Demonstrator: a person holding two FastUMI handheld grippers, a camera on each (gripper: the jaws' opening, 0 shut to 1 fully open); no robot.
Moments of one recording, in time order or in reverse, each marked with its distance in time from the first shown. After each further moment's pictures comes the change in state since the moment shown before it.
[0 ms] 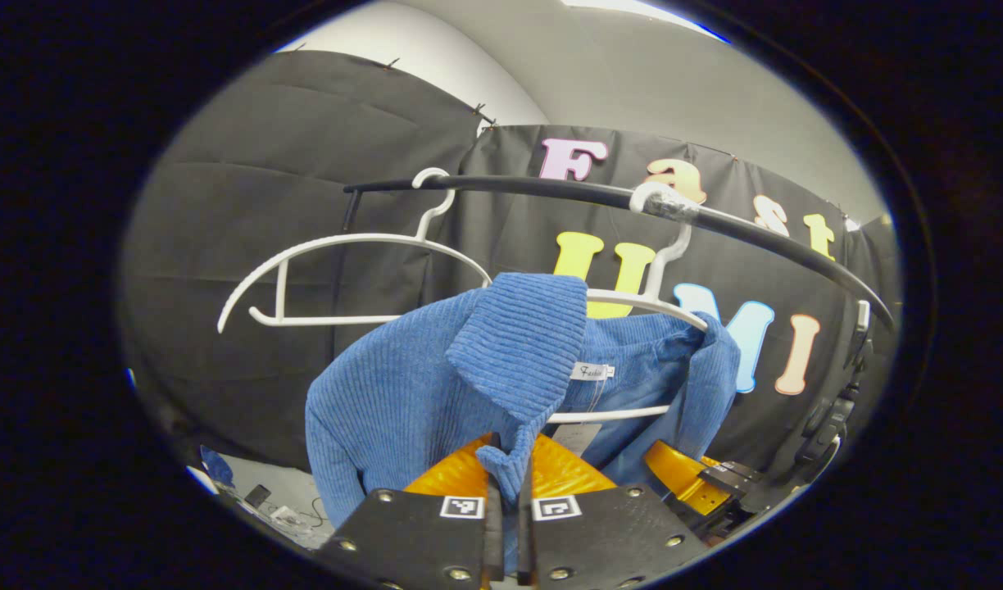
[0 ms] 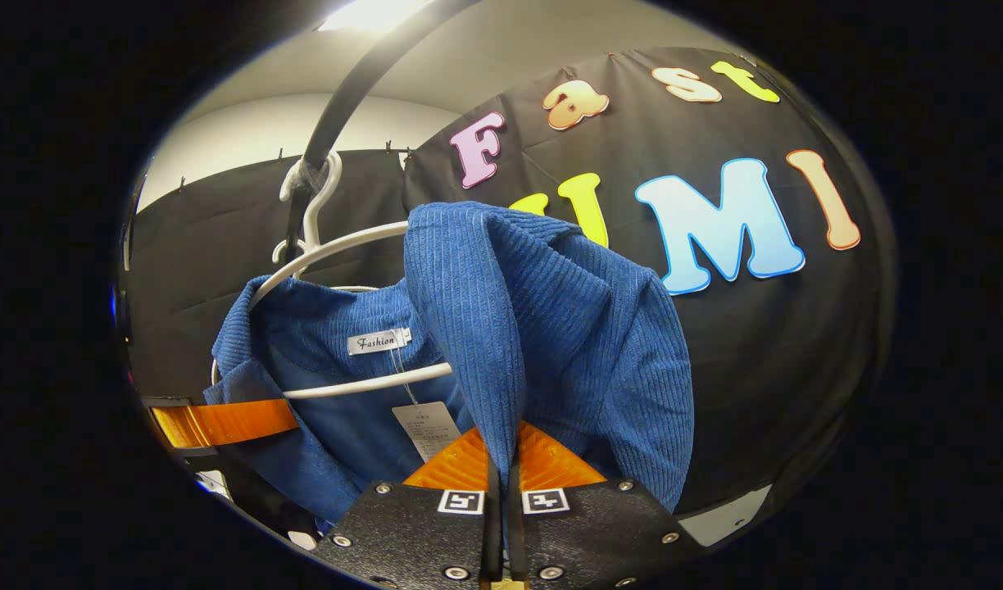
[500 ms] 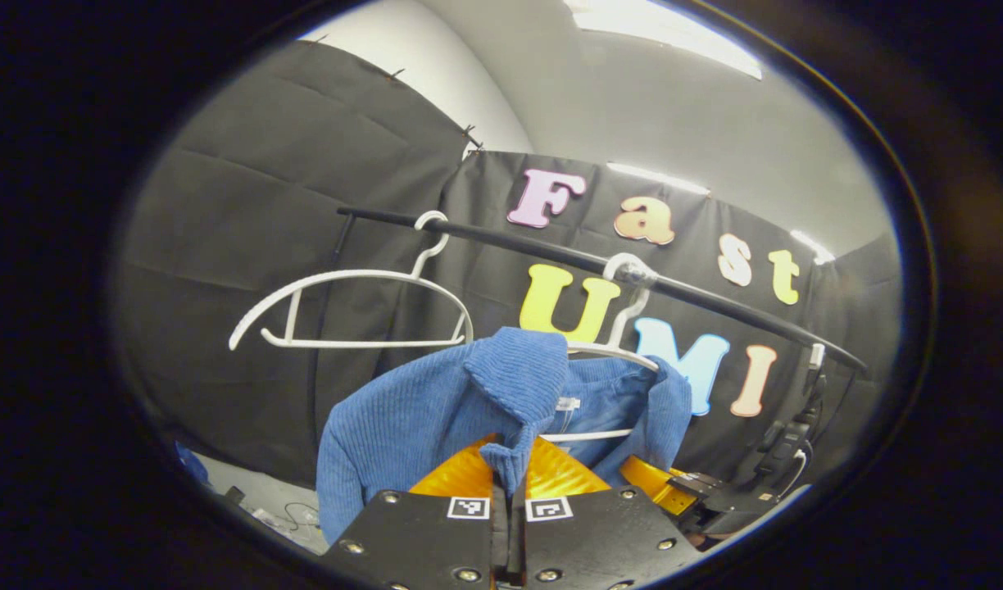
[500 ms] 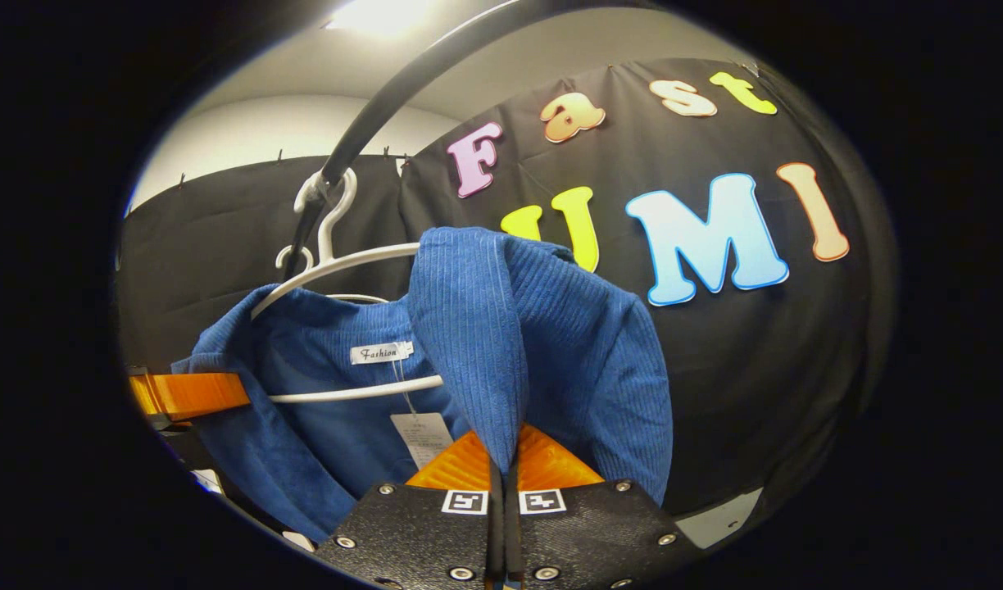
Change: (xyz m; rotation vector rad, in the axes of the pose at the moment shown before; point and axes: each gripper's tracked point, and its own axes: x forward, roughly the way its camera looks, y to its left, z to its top) left arm -0.041 0.003 0.036 -0.061 -0.075 -0.159; right arm -0.020 -0.004 0.013 -0.004 -0.034 -0.087
